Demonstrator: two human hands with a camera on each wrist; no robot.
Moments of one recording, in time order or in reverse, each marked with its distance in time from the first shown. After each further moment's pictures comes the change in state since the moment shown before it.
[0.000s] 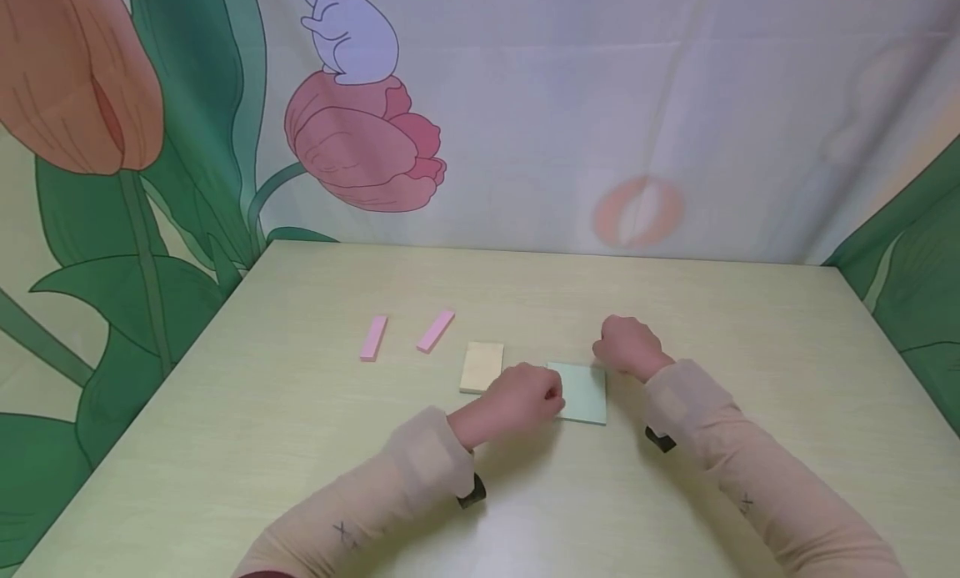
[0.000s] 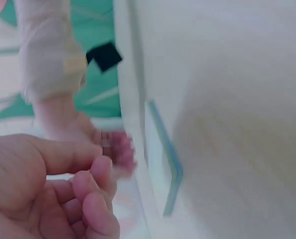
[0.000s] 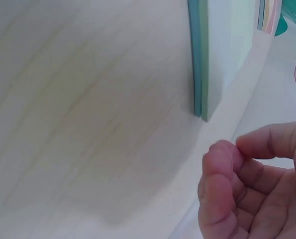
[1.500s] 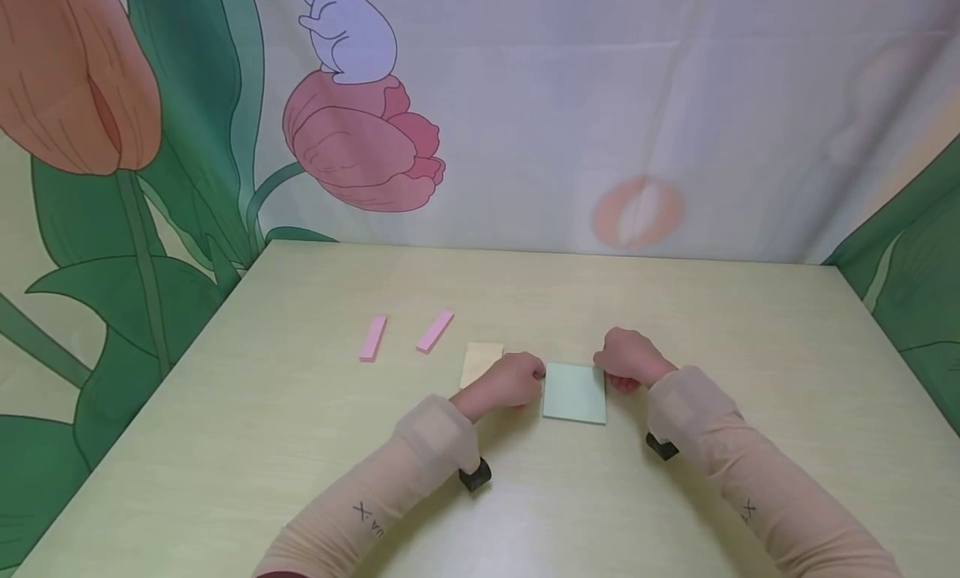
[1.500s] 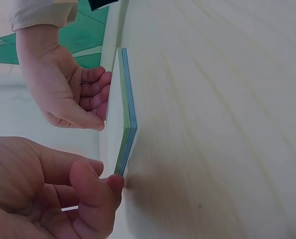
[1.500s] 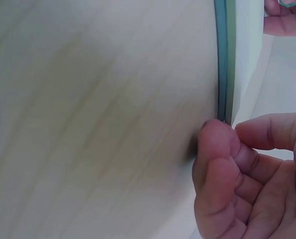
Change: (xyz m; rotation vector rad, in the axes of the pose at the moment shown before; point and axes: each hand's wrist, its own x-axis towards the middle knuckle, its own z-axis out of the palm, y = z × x) left_hand 0.027 -0.025 0.005 -0.244 -0.066 -0.192; right_hand 0.005 0.010 0.010 0.147 -0.139 0.091
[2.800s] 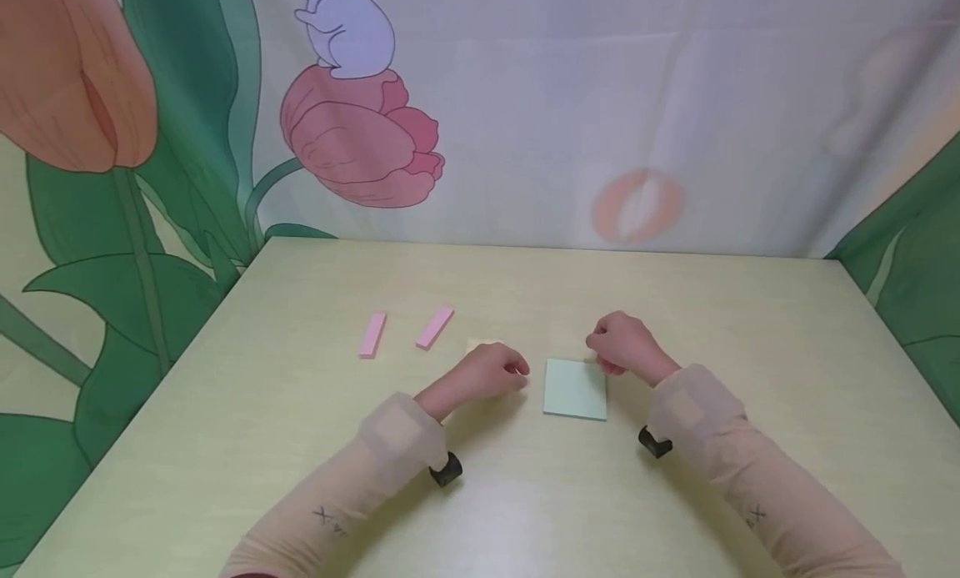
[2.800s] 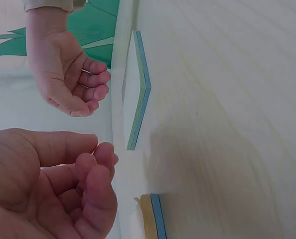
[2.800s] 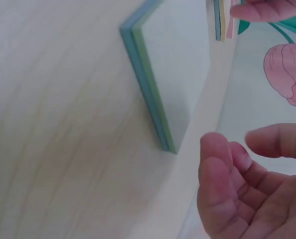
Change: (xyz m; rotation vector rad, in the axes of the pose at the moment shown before) left_hand -0.008 -0.028 -0.017 -0.031 0.022 0.073; right_hand -0.016 -0.011 -0.005 0.221 0.102 -0.113
